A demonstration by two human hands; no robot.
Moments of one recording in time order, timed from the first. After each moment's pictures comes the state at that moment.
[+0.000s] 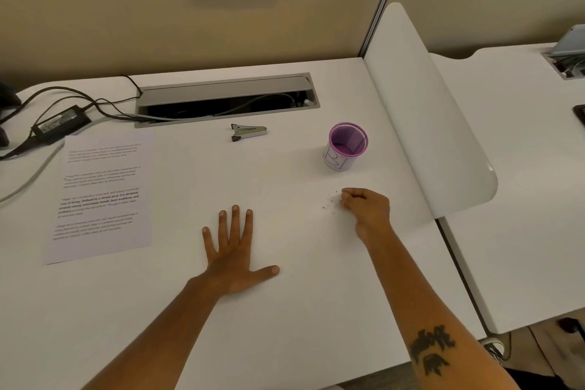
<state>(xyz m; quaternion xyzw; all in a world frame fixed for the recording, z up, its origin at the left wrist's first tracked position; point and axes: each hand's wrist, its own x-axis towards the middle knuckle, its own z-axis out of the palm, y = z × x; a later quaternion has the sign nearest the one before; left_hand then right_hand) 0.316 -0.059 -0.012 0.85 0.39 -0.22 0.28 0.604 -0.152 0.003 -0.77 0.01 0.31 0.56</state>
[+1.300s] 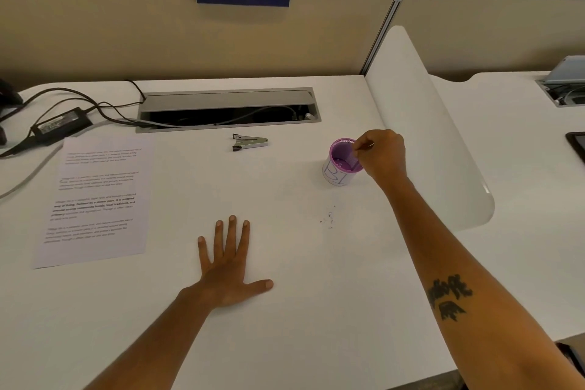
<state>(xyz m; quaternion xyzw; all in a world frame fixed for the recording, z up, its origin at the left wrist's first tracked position) 0.316 -0.057 -0.011 0.84 0.39 -0.24 0.28 0.684 -0.074 0.096 -0.88 -0.40 0.07 0.25</state>
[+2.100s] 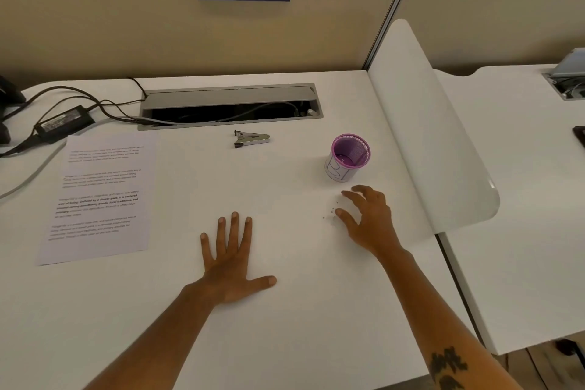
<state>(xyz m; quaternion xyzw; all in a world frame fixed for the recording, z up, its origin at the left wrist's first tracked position) 0.316 -0.057 -0.011 0.84 0.40 -0.23 0.28 0.630 -0.174 -0.010 -0.85 -0.48 0.10 0.19</state>
